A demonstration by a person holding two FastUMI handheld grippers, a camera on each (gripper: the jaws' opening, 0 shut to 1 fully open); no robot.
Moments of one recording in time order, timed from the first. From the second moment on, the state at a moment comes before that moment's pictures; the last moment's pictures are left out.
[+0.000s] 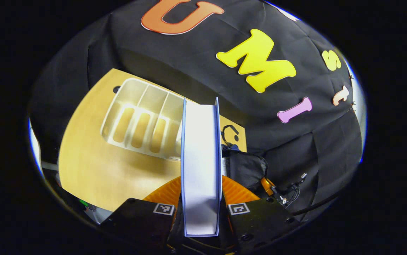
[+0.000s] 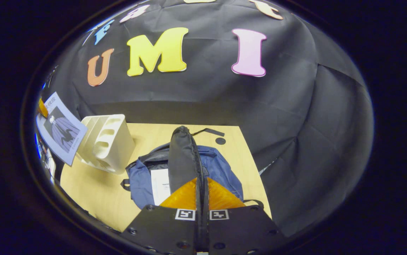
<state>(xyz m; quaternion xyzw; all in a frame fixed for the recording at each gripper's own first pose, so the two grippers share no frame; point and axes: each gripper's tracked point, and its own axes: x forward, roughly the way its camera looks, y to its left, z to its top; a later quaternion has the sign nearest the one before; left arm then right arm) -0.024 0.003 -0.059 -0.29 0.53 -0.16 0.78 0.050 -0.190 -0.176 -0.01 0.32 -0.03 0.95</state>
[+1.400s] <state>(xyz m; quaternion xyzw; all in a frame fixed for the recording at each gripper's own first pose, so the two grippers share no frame) -0.041 -0.251 -0.259 -0.41 0.53 -0.22 0.71 0.053 -0.225 -0.169 0.00 0.34 -0.04 0.94</state>
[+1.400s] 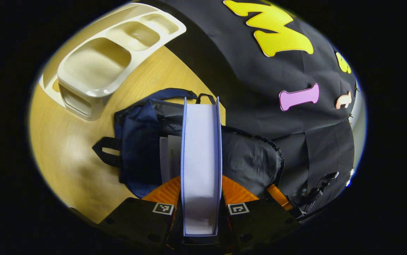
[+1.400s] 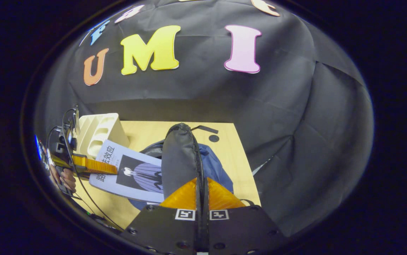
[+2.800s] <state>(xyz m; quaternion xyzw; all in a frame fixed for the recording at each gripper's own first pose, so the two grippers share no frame) -0.037 -0.357 -0.320 -0.48 0.53 -0.27 0.65 0.065 -0.216 -0.145 -0.03 0.33 -0.03 0.94</state>
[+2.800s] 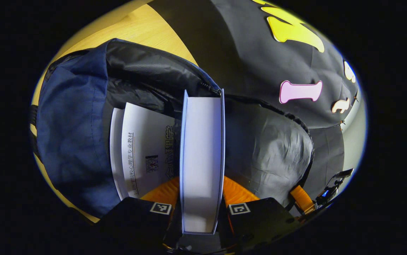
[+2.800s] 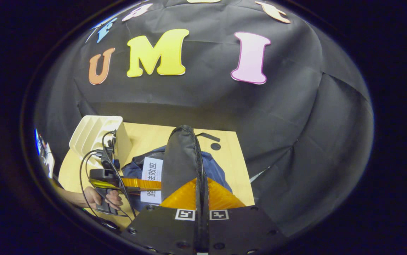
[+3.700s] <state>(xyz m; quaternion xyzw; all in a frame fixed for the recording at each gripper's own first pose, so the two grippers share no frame) -0.057 -0.336 -0.342 -0.33 0.65 -0.21 0.65 0.074 -0.214 -0.153 -0.02 0.33 -0.02 0.94</state>
